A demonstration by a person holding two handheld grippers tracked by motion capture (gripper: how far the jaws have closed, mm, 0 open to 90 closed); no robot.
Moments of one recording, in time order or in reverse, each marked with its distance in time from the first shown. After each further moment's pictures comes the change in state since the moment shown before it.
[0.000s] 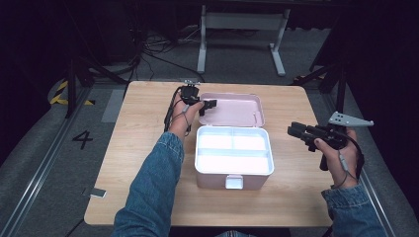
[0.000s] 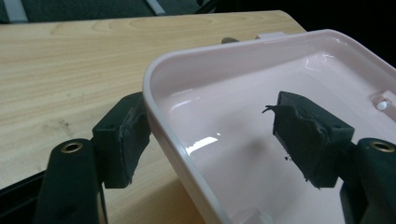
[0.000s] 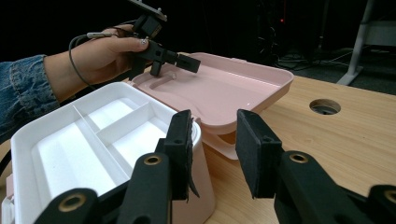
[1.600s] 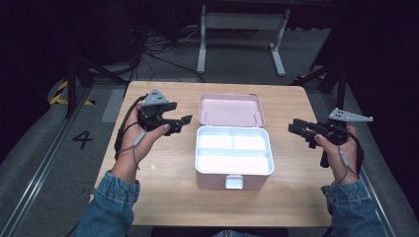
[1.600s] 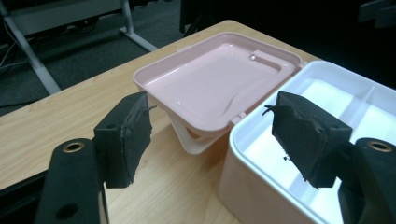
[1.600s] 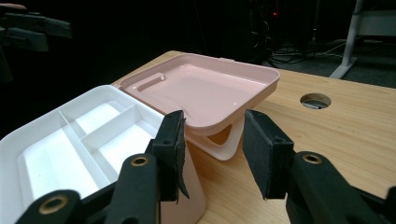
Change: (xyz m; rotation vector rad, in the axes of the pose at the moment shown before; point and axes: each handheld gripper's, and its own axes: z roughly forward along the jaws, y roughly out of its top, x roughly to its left) left arm -0.060 -0.037 -0.194 -0.082 0.006 0.339; right arm -0.012 0.003 0.004 0.015 -0.021 0.036
